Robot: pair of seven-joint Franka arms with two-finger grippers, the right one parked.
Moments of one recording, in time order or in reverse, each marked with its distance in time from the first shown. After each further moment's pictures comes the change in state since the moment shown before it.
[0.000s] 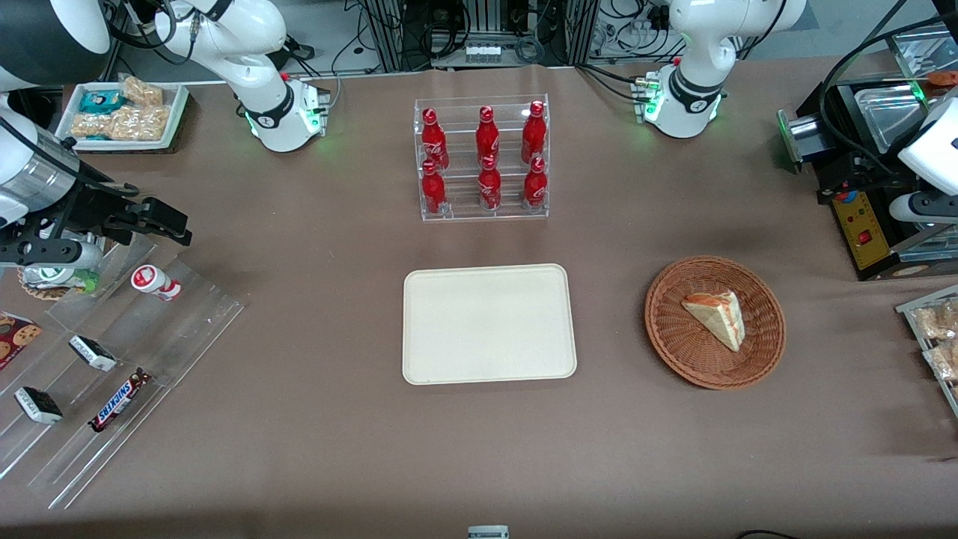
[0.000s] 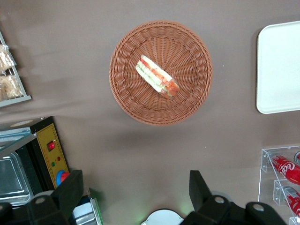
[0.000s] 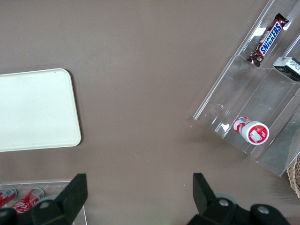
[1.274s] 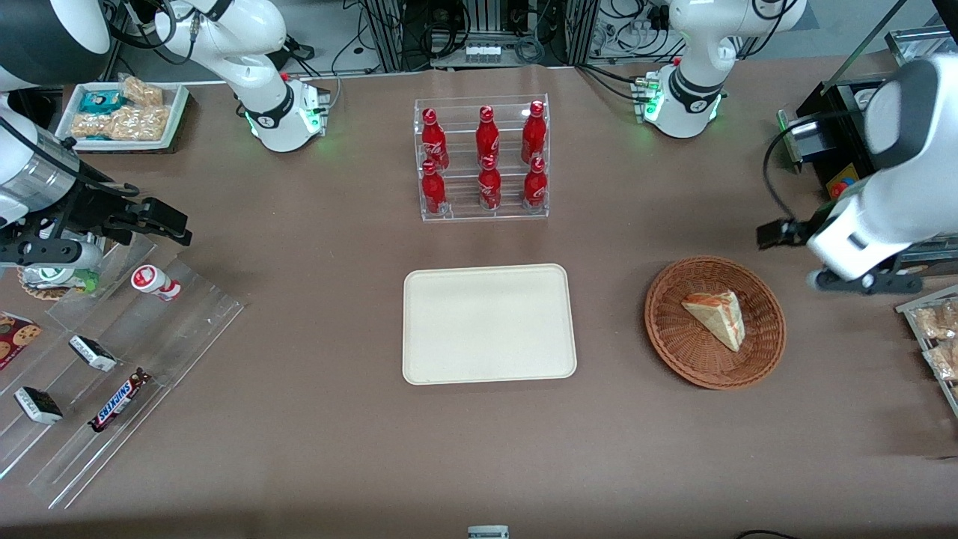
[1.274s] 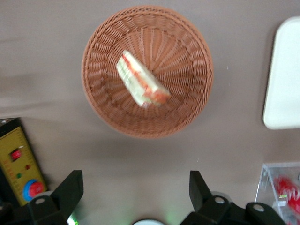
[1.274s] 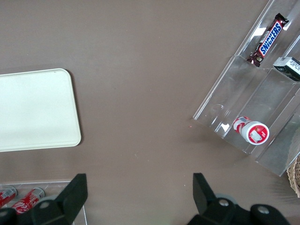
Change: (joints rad) arm -0.049 0.207 -0.041 -0.043 0.001 0.138 -0.164
